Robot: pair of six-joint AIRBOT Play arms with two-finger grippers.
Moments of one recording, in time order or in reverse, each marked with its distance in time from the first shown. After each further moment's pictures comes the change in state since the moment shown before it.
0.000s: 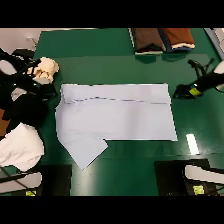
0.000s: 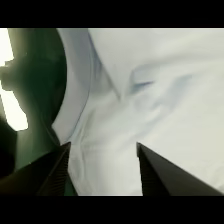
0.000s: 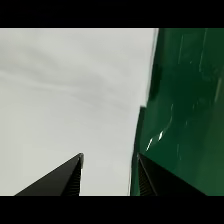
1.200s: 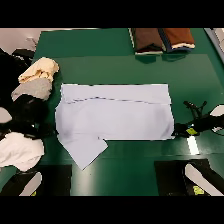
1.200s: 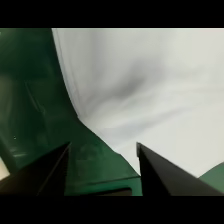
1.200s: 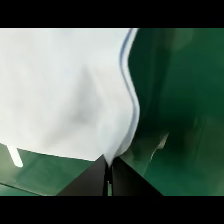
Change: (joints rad) left arm 0.015 0.529 -0.647 -0.034 -0.058 -0.140; right arm -0.087 0.338 -0.609 0.023 -0.027 -0.082
